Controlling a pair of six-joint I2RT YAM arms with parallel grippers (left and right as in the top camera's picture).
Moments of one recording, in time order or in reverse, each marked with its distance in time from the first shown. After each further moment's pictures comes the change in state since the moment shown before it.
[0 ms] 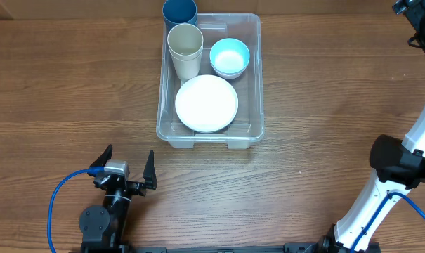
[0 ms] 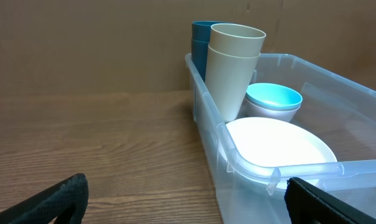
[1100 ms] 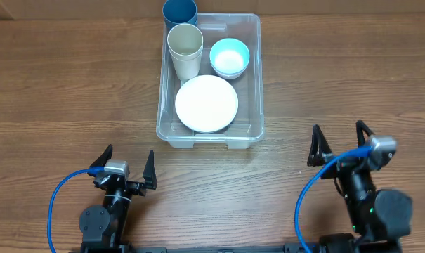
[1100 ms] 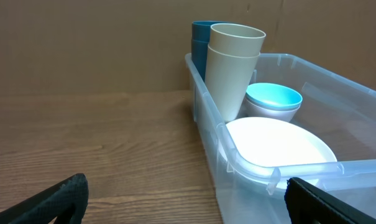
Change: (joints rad) left arm 0.000 0.000 0.000 0.000 0.000 0.000; right arm 0.399 -1.931 -2.451 1.444 -0.047 -0.454
